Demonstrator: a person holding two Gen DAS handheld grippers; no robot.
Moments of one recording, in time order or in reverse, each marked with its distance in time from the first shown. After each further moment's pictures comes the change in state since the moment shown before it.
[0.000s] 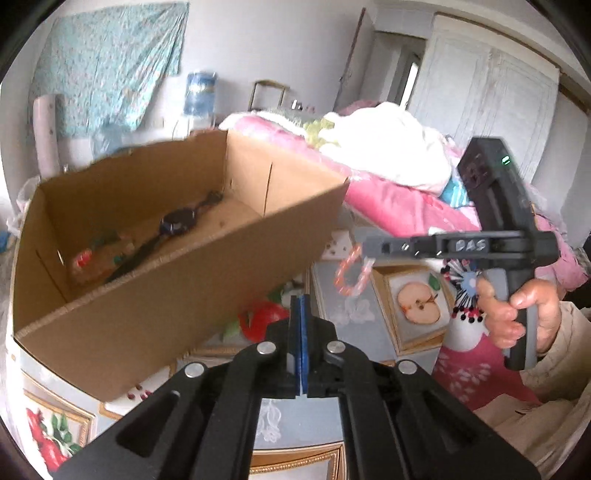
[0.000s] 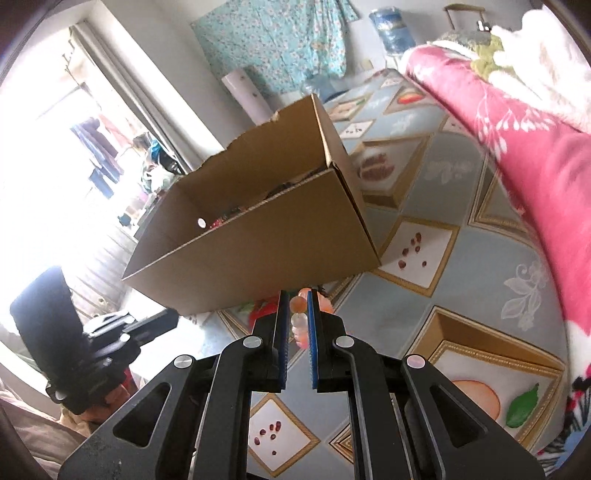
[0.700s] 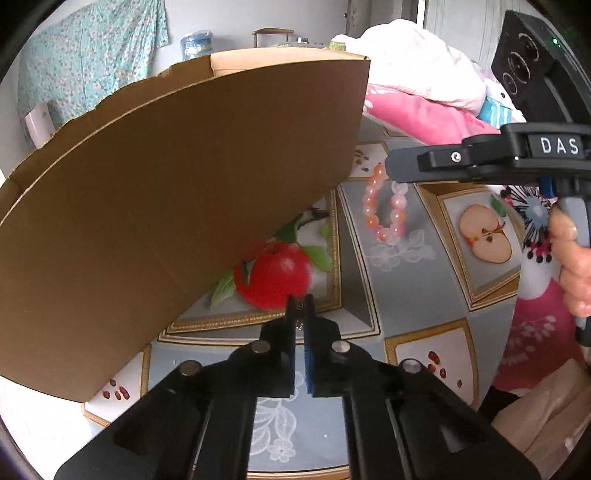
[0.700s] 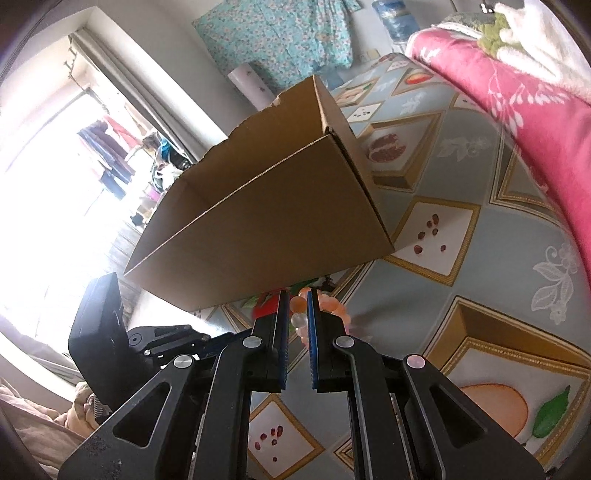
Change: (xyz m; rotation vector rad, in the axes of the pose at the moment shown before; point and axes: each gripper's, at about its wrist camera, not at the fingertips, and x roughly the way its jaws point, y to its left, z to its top) left arm 0.077 -0.017 -0.020 0.129 0.217 0.174; right arm 0.020 -0.011 -0.009 0.047 0.019 0.079
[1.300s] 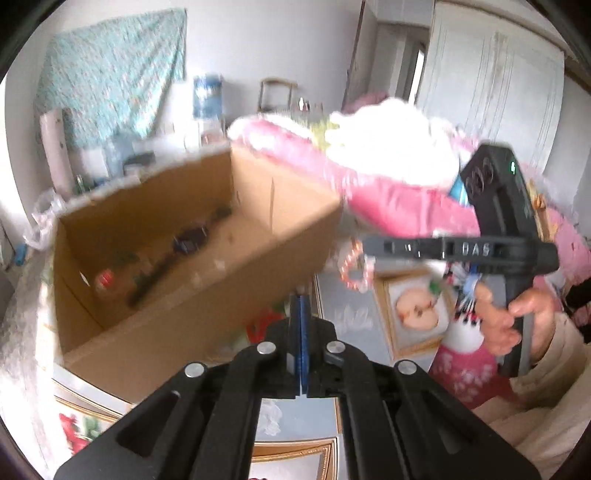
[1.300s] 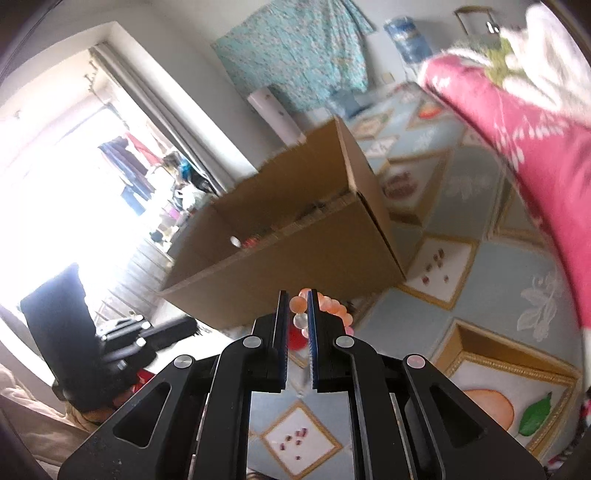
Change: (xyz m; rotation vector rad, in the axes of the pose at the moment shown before) left arm -0.125 0.018 0.026 -0.087 -0.241 -0.070; right arm -0.049 0.022 0.008 -0.044 -0.113 0.090
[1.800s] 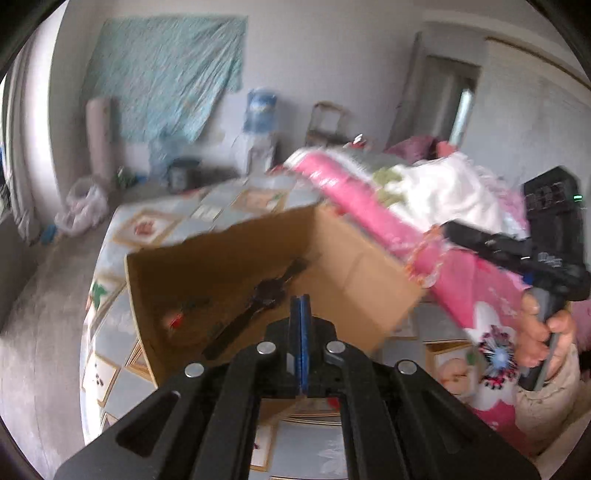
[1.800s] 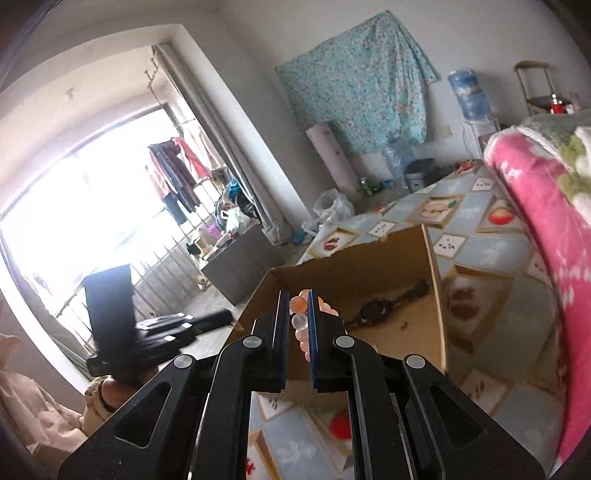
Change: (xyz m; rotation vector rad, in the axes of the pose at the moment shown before) left arm -0.008 0.101 0.058 -0.178 -0.017 0.111; right arm 0.024 0.052 0.091 -0.166 -0.070 0.115
